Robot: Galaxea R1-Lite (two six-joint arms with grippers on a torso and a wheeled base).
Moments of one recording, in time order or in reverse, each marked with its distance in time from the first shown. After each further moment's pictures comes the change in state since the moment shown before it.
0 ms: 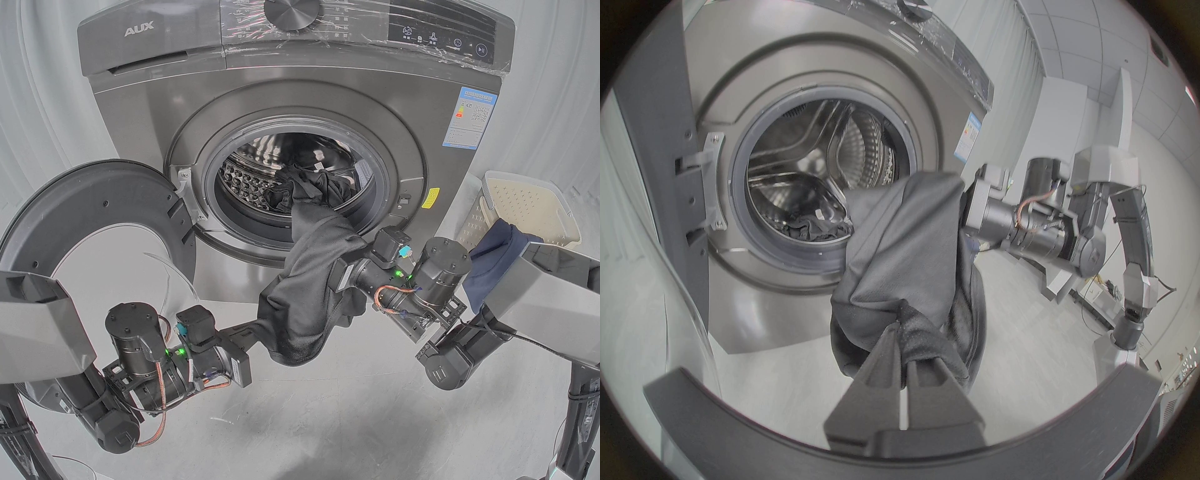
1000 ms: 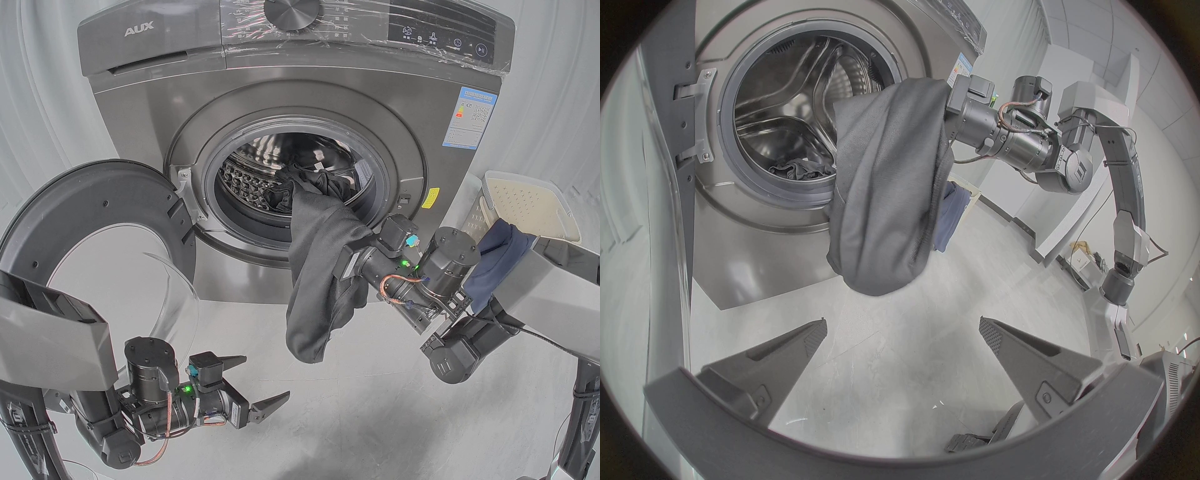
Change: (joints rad) left arm -0.008 0.112 0.129 0.000 -0.041 0.059; right arm -0.006 -0.031 -0.013 0.002 -0.001 -0.001
